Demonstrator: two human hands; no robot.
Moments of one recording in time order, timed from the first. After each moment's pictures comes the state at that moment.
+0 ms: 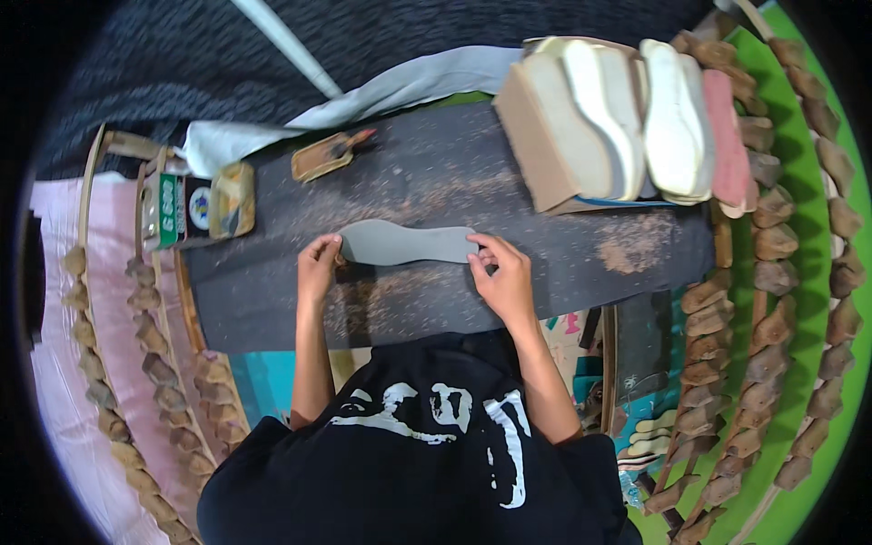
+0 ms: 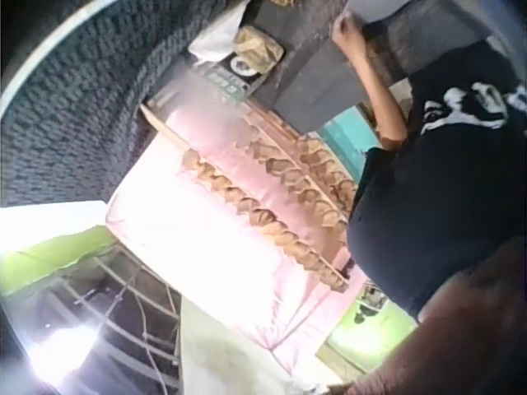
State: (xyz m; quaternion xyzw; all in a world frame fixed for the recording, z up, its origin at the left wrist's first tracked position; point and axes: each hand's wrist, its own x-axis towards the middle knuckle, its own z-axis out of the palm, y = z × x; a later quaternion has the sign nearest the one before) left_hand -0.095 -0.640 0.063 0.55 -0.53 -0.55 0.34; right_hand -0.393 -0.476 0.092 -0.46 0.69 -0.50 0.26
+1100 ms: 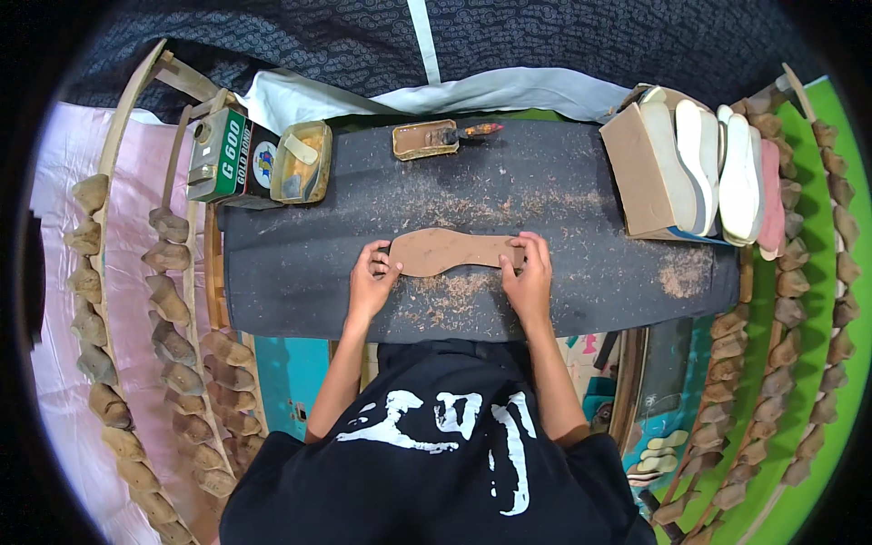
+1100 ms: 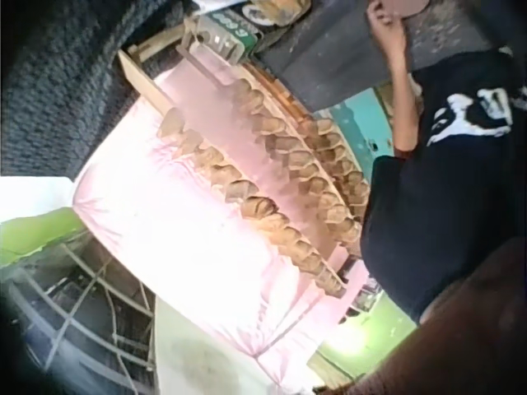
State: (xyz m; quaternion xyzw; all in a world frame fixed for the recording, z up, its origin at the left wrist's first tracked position) left_hand 0.021 -0.622 0.030 0.54 -0.60 -0.48 0.34; right_hand -0.258 -0.526 0.063 -0.42 0.74 -0.47 0.22
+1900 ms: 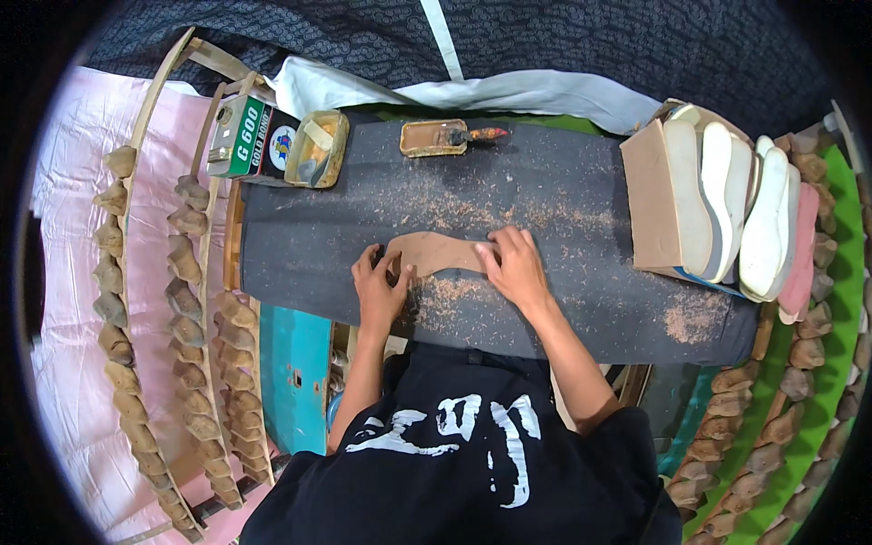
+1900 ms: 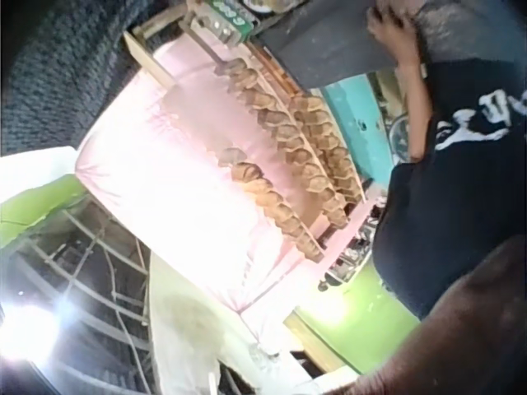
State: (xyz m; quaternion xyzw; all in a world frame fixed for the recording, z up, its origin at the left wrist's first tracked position) left_hand -0.033 -0.575 0.053 0.67 -0.71 -0.12 0.18; right_hand -0.312 -0.578 0.043 -0.67 0.62 -0.34 0.23
